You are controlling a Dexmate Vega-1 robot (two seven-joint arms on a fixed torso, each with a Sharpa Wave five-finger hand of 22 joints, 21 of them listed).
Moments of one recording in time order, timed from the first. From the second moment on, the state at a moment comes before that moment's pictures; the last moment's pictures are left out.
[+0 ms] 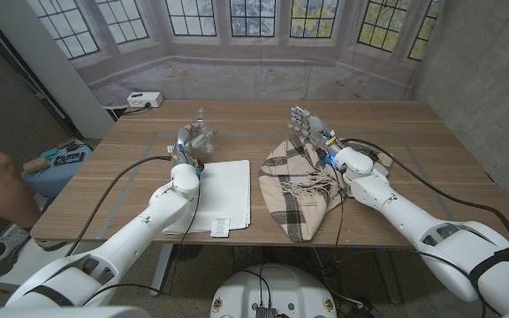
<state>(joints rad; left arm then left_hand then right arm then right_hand) 0.77 0.45 0.48 -1.26 -0.13 -0.08 0.65 1.05 -0.07 0.31 -0.23 0.29 0.66 0.03 0.50 0.25 0.63 -0.05 0.26 0.52 0.71 -0.09 0.21 0.42 0.46 0.02 0.25 0.20 -0.60 -0.34 -0.54 -0.98 0.52 0.39 0.24 0.30 0.11 0.27 -0.13 0.19 0.15 -0.01 0.20 0.19 0.11 0.00 0.20 0.19 0.08 0.01 0.21 0.20 0.39 -0.02 0.19 0.17</state>
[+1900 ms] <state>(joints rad) 0.83 0.50 0.47 -1.25 -0.13 -0.21 0.57 1.02 -0.03 0.31 -0.23 0.26 0.57 -0.02 0.45 0.24 0.51 -0.04 0.19 0.49 0.55 -0.03 0.17 0.32 0.40 0.02 0.23 0.20 -0.66 -0.36 -0.54 -1.07 0.52 0.40 0.21 0.30 0.11 0.27 -0.13 0.19 0.15 -0.01 0.20 0.19 0.11 0.01 0.20 0.19 0.09 0.01 0.21 0.20 0.40 -0.02 0.19 0.17</state>
